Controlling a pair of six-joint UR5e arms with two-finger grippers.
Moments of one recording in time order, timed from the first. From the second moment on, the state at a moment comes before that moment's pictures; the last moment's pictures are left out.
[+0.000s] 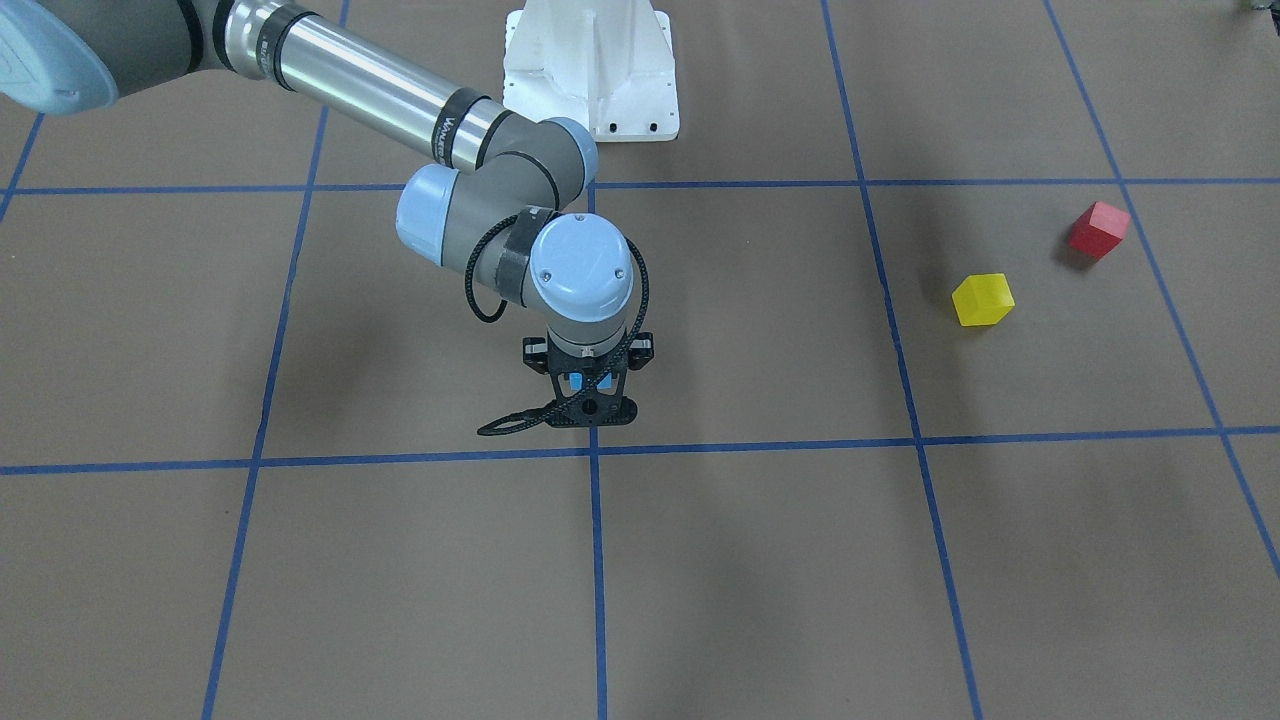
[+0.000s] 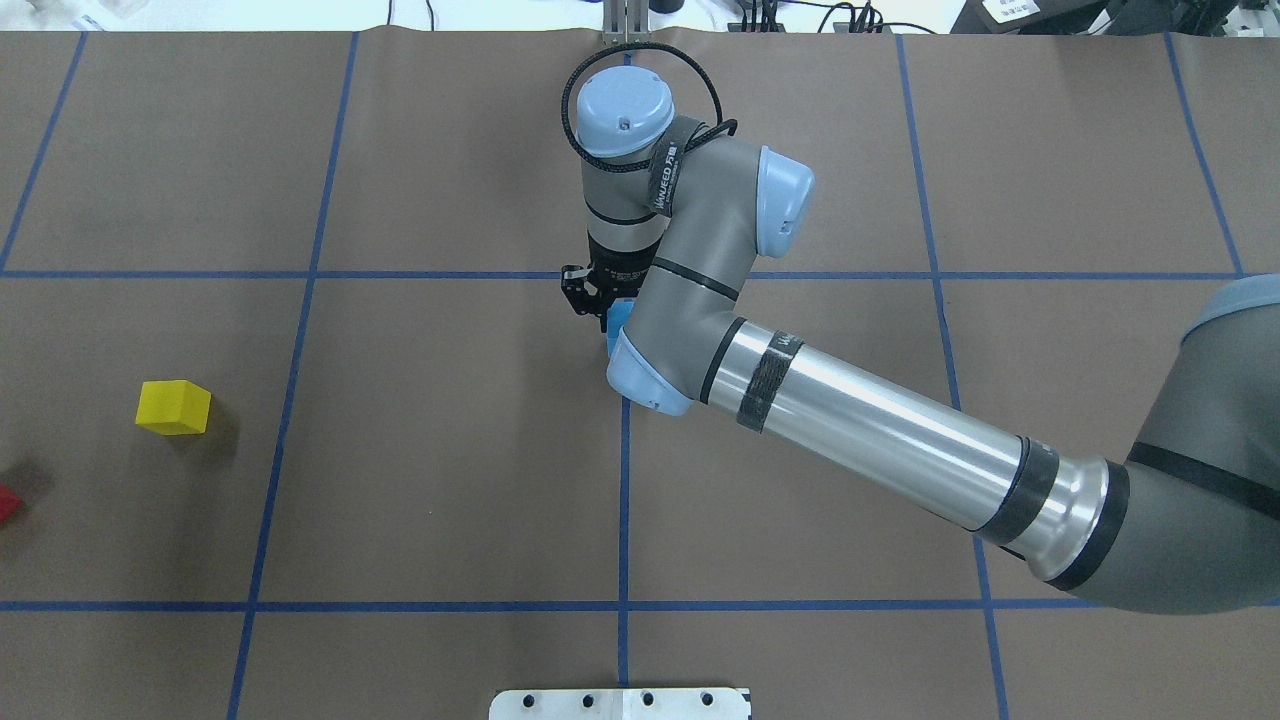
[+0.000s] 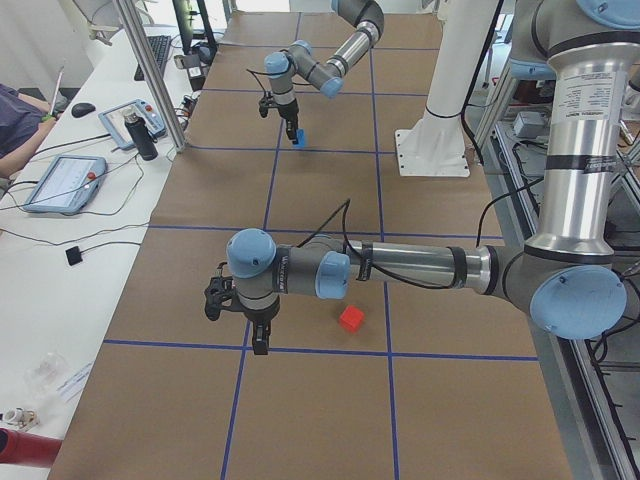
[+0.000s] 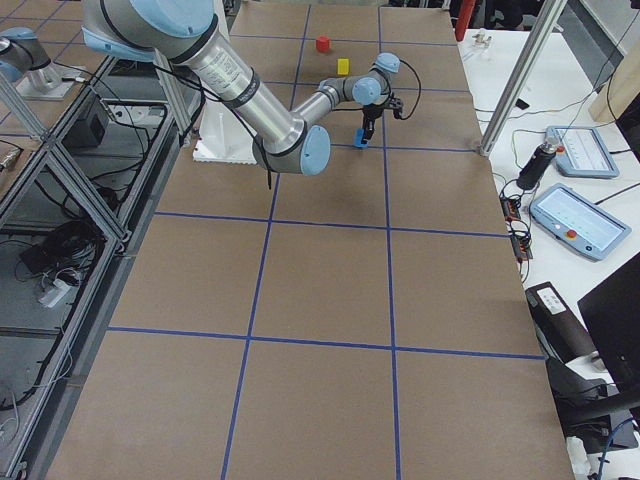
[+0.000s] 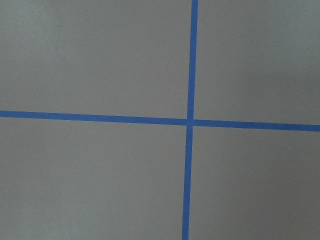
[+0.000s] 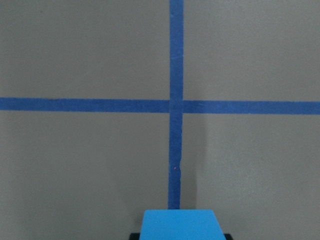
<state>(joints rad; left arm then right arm) -1.56 -1.59 -1.60 -1.63 -2.34 -0.13 0.62 -0.54 1.11 -1.53 2.12 1.05</state>
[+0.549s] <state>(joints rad) -1.56 -1.60 -1.60 -1.62 -2.34 -0.13 0.62 -0.56 1.11 -1.49 2.11 1.05</state>
